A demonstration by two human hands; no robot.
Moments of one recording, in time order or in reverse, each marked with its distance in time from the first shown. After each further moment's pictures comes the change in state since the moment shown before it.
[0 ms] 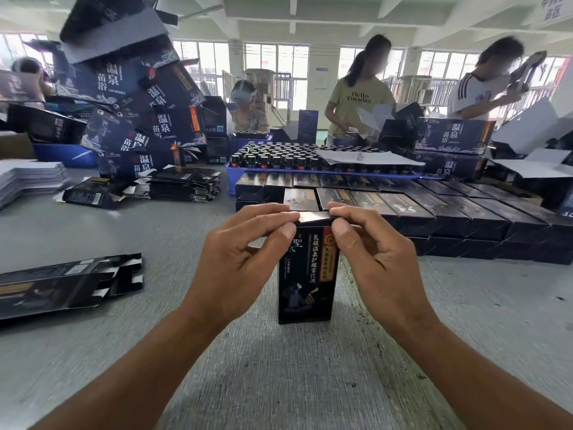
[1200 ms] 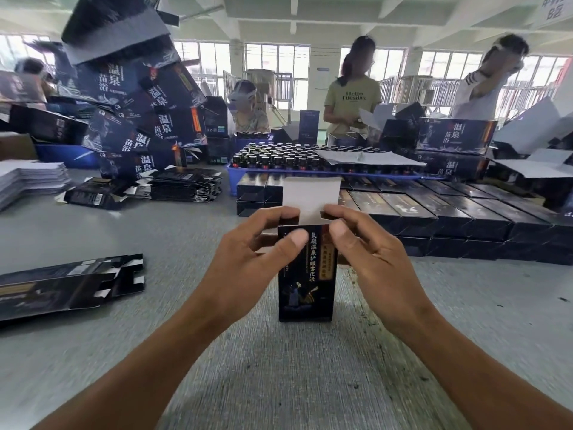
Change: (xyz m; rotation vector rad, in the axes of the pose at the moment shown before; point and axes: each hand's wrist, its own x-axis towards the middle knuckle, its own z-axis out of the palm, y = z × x) left_hand 0.001 -0.002 0.001 -0.276 -0.141 -0.260; right_hand 0.002 -0.007 0.000 0.174 -0.139 0.194
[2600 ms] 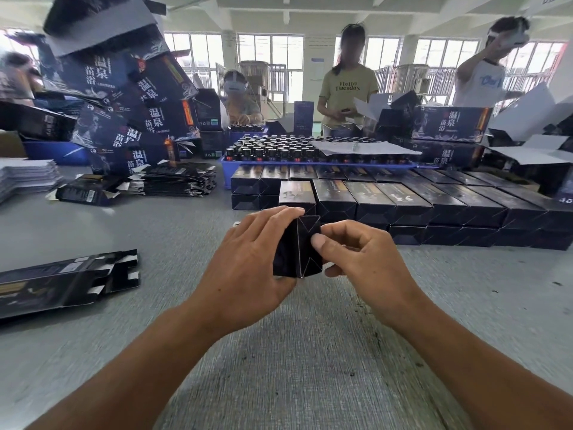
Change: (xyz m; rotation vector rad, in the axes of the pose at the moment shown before) left_hand -0.005 -0.016 0.002 0.976 -0.070 0.297; right_hand 0.001 0.013 -0.001 -0.084 0.018 0.183
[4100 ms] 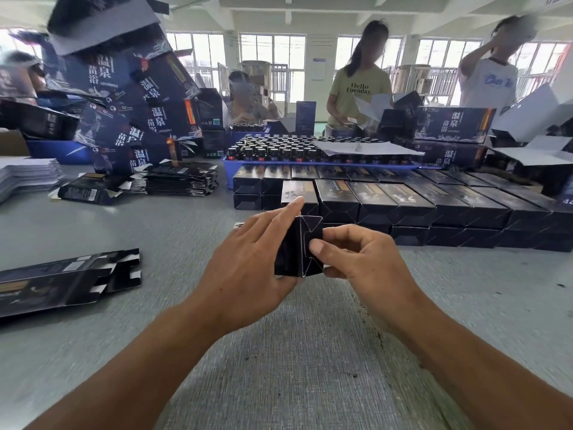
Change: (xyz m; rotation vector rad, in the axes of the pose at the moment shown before) left_hand -0.001 0.000 -0.002 0.061 -0.048 -0.004; right_hand -0.001 0.001 0.006 0.107 0.022 0.068
